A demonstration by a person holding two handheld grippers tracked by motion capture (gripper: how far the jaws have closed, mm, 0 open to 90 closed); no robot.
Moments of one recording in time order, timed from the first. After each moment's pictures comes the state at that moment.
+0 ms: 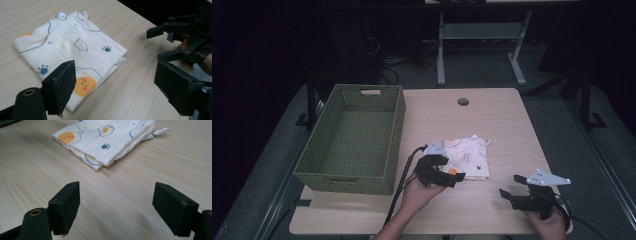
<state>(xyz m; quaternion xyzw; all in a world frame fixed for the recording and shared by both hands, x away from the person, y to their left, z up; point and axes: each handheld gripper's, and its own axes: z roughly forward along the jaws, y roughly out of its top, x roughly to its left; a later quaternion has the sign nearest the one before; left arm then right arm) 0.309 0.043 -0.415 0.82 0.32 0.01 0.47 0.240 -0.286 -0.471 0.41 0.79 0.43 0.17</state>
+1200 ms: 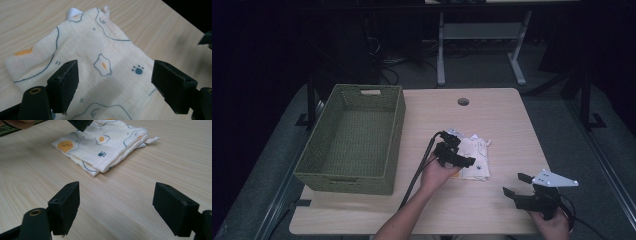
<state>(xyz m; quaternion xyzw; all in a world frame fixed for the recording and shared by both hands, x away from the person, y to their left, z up) 0.377 -0.013 -0.440 0.85 0.36 0.01 0.39 0.235 -0.293 -0.463 0.41 0.78 0.44 0.19</state>
